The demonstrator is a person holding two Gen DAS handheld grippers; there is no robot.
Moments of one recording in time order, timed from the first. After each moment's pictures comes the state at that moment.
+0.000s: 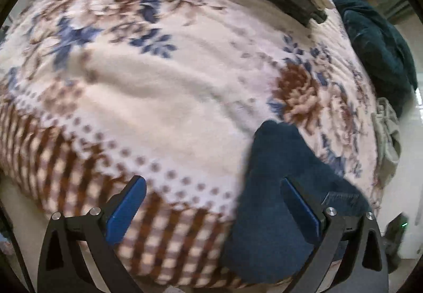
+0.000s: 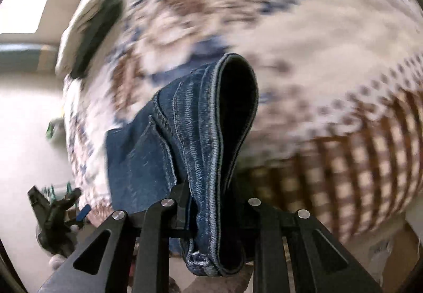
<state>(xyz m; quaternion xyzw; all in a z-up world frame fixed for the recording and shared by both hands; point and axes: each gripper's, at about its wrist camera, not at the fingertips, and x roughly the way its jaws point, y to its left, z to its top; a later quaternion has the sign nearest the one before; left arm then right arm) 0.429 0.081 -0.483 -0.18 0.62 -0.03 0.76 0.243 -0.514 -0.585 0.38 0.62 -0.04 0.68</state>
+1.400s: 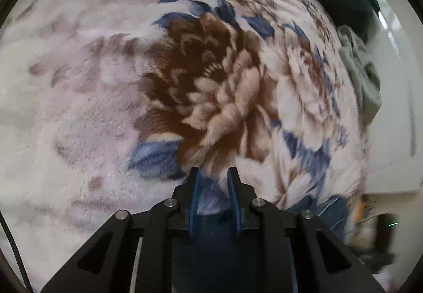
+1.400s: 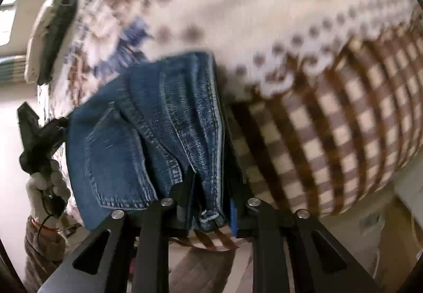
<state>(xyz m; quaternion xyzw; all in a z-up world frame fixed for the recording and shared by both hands) 0.547 -0.048 -0.570 -0.11 0.68 -0.24 0.68 0.206 -0.539 -0.636 0.40 0.68 -0.08 0.61</state>
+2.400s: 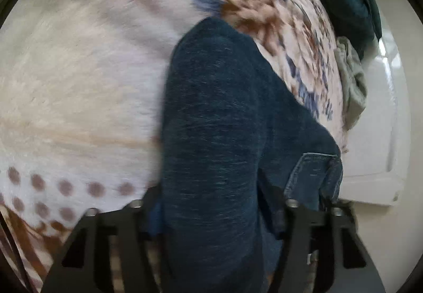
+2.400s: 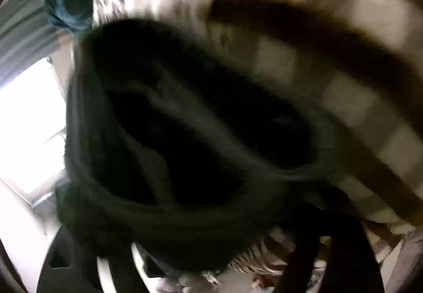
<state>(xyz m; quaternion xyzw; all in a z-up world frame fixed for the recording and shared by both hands) 0.436 0.015 -0.583 -0.24 0.70 -0.23 0.63 0.137 -0.483 -0.721 0.75 0.40 -0.05 0.53</state>
